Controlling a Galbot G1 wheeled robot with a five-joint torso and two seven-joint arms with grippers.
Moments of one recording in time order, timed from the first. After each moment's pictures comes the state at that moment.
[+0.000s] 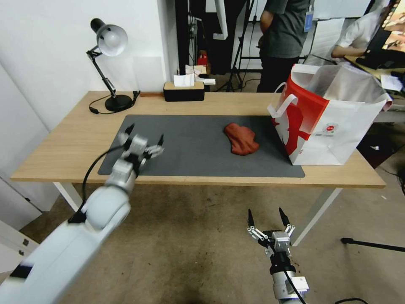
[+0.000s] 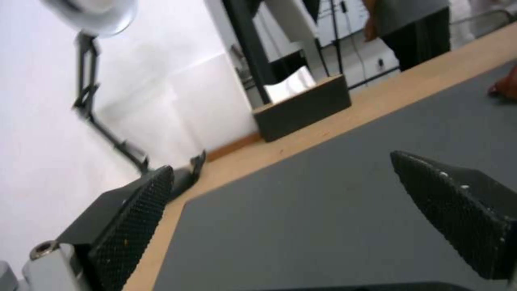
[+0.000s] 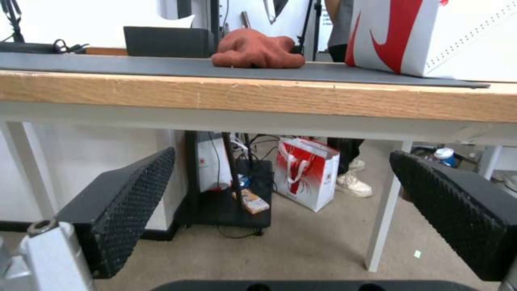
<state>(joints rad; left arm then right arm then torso) 1.18 -0.92 -0.27 -1.99 -0.26 0.11 -0.28 -1.63 1.16 0.20 1.83 0.09 0.48 0.41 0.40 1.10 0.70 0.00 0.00</state>
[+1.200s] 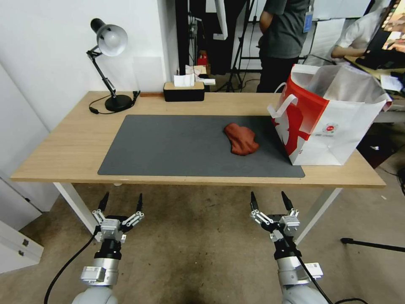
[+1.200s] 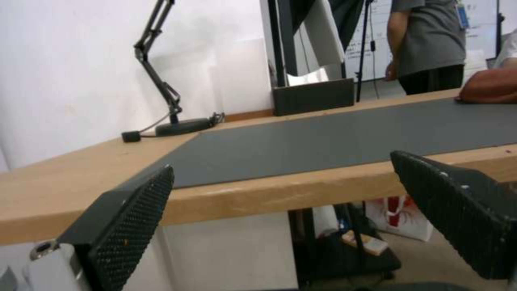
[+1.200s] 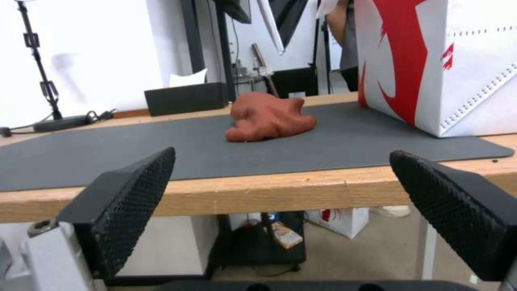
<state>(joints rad) 1.66 -1.31 -0.52 -1.87 -0.14 -0.50 -0.08 -1.63 1.13 0.25 1.96 0.28 0.47 0.29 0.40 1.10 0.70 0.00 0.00</state>
